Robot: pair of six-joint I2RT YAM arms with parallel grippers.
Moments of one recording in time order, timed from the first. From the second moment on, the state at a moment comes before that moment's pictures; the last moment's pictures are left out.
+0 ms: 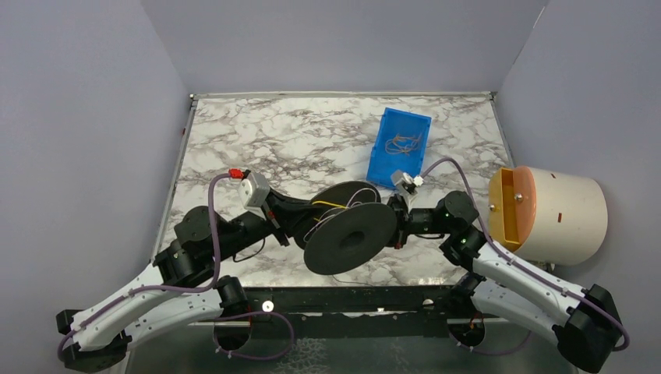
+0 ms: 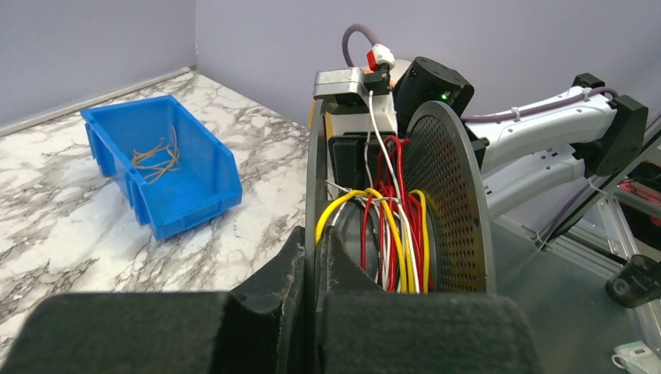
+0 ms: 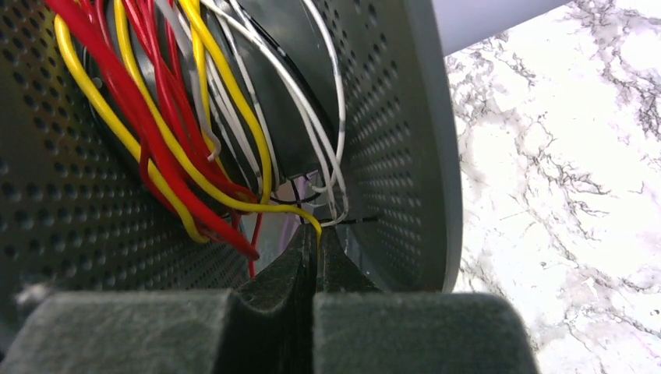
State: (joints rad) left arm -1.04 0.54 0.84 -0.15 0.05 -0.28; right arm 0.72 0.84 0.45 0.52 -0.89 0.55
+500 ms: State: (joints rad) left arm -1.04 0.65 0.82 0.05 -0.01 -0.31; right arm 0.70 0.93 0.45 0.64 -0.92 0.64
